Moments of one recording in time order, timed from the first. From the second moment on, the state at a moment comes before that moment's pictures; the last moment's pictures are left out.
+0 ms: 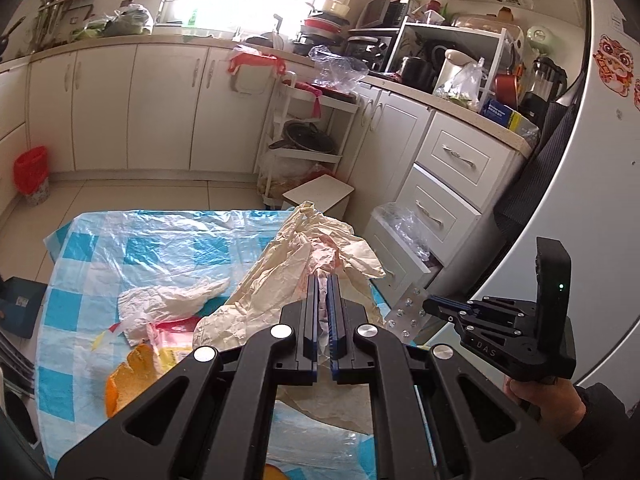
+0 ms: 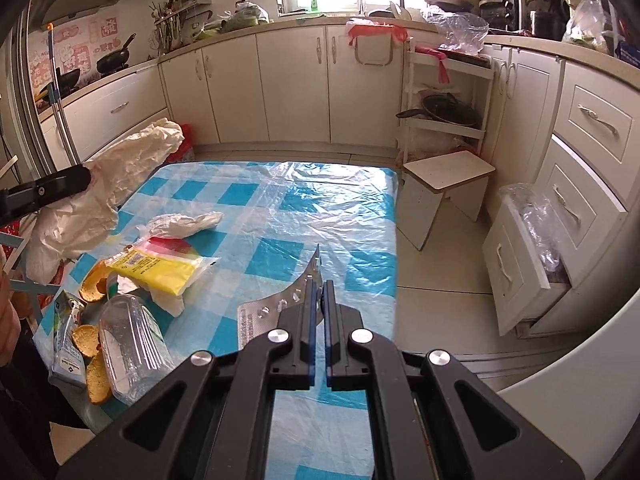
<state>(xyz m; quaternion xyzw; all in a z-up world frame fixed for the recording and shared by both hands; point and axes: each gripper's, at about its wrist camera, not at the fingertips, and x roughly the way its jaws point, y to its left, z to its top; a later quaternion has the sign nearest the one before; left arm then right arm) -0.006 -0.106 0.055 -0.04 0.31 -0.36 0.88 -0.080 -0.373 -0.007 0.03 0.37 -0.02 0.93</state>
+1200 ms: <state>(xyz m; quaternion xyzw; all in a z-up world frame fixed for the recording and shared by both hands) -0.115 -0.354 -0.045 -0.04 0.45 -0.48 0.76 -0.169 -0.510 -0.058 0.07 0.46 -0.18 0.87</state>
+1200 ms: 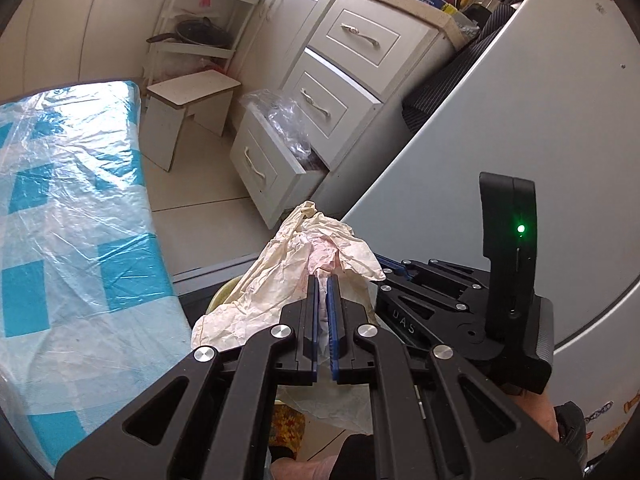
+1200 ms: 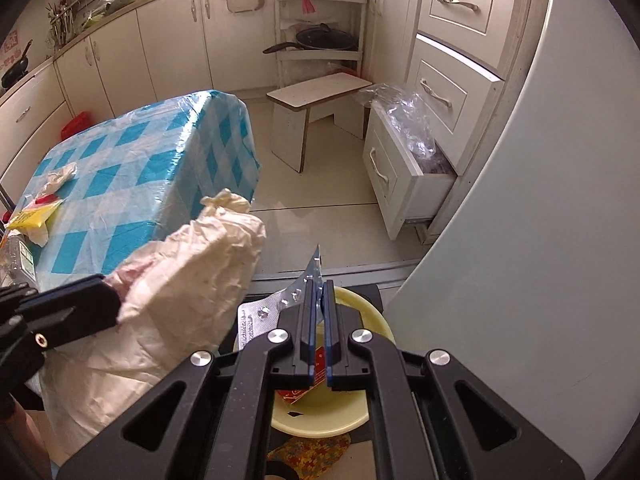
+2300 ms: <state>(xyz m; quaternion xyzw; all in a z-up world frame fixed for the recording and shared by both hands) -0.121 -0.275 0.016 0.00 0.36 -0.37 0.86 -0.163 -0.485 0.000 0.09 0.31 -0.13 0.94</state>
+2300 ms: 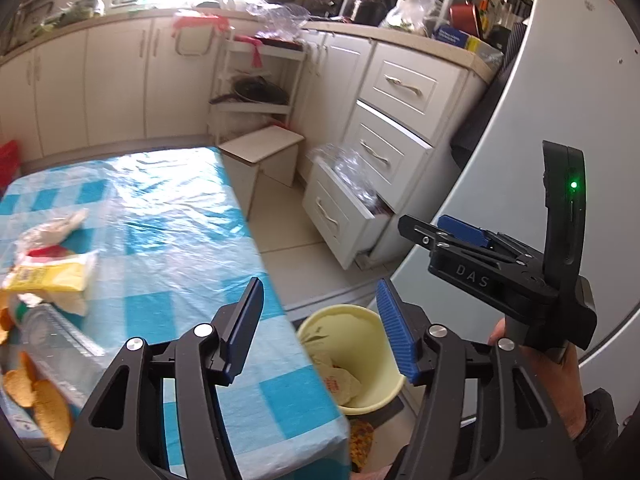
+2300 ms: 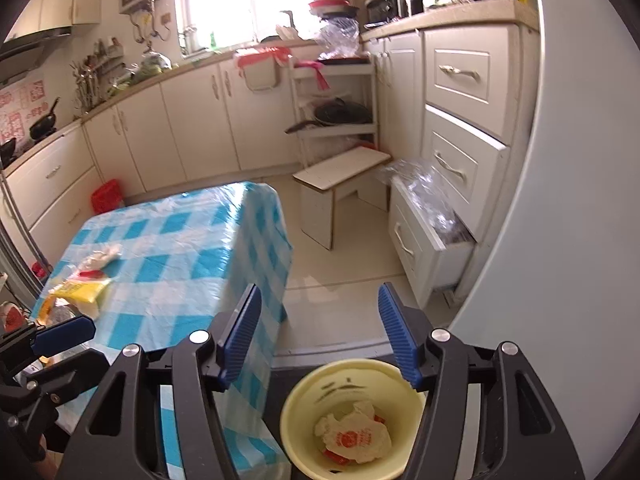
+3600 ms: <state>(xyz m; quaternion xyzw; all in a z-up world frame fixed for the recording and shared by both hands) -0.070 -0.006 -0.056 -0.07 0.49 -0.02 0.87 -0.130 -0.240 -0.020 -0.01 0.38 0.36 0.85</state>
